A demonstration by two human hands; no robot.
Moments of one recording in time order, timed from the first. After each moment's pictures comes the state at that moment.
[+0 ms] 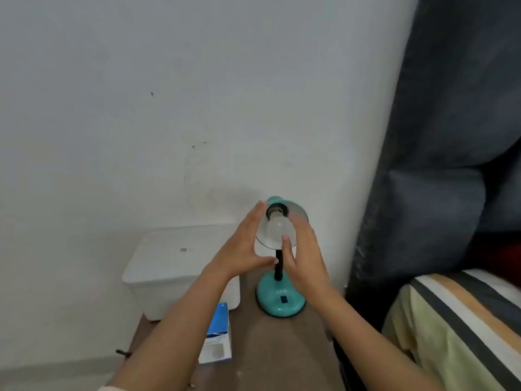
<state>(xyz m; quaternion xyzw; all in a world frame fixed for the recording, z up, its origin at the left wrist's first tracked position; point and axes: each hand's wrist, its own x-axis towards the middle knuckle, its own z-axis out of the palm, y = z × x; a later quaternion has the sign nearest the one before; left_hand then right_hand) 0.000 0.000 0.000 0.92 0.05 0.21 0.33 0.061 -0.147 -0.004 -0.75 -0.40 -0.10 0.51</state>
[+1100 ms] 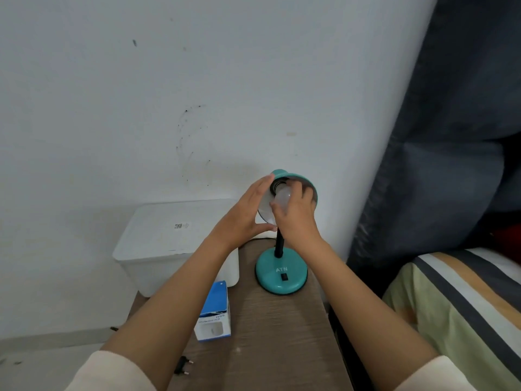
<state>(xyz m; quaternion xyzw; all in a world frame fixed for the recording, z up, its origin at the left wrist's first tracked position) 0.019 0.016 -0.004 0.92 -0.02 0.28 0.26 0.086 -0.100 0.008 -0.83 -0.32 -0.03 0.46</state>
